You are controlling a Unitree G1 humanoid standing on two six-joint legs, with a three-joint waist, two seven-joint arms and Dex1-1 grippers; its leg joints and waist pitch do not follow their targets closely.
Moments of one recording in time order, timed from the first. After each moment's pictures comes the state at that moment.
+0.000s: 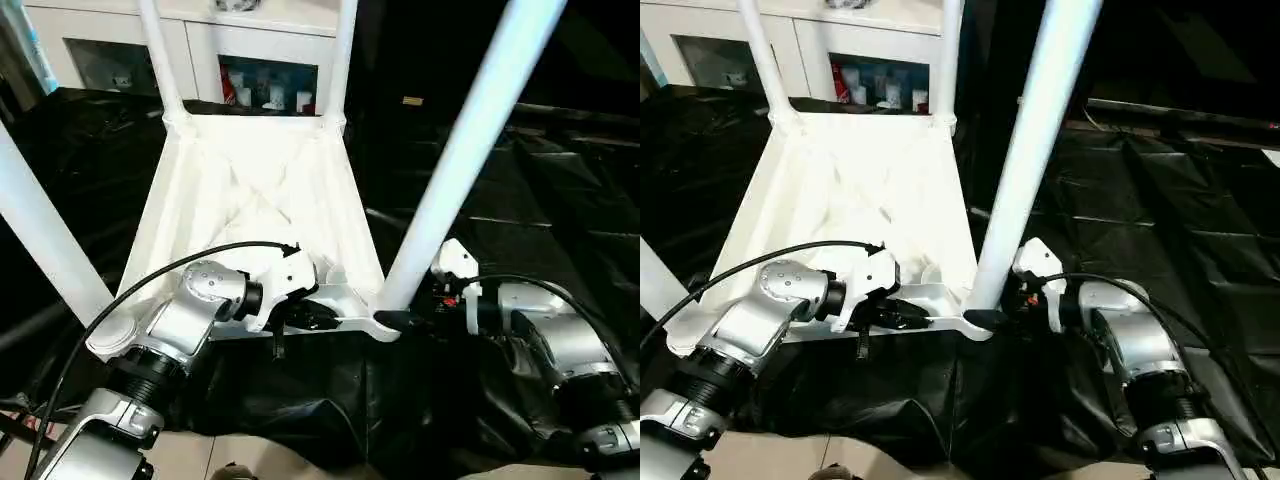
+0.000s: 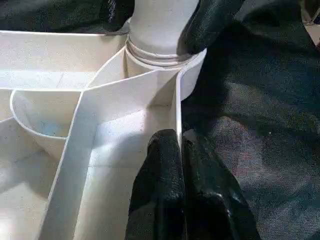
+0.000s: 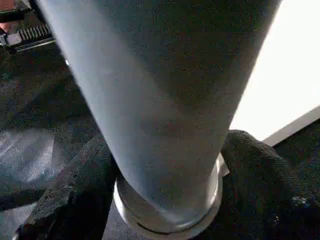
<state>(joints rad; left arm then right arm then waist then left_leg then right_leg) -0.52 0.33 -0.32 0.41 0.02 0.19 -1.23 -0.43 -0.42 0.14 0.46 0.16 0.18 1.18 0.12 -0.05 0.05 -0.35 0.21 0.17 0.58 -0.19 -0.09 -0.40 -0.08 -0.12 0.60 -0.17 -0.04</state>
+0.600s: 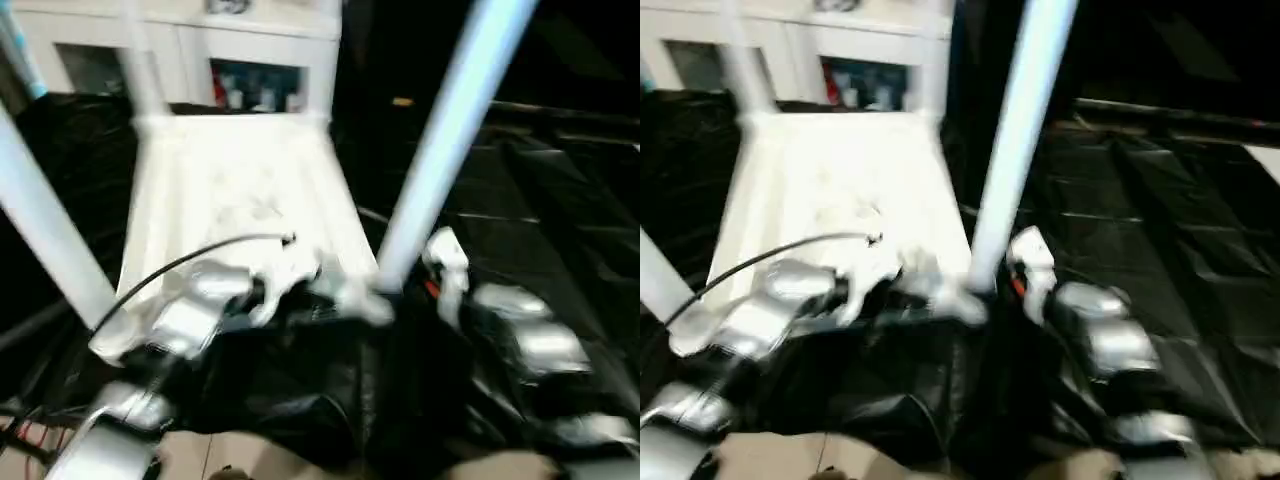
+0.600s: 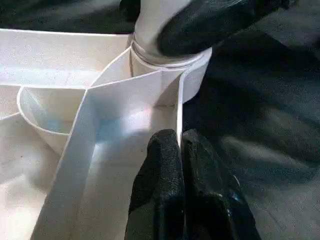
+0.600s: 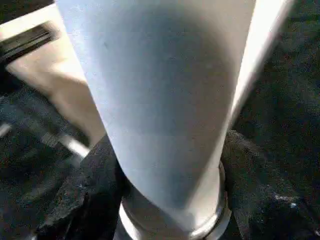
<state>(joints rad) -0.58 0.23 -0.27 0.50 0.06 0.26 -0.97 -0.48 -0.22 0.02 0.60 0.16 0.16 0.78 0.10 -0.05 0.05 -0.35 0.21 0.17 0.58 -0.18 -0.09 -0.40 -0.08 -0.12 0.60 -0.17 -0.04</state>
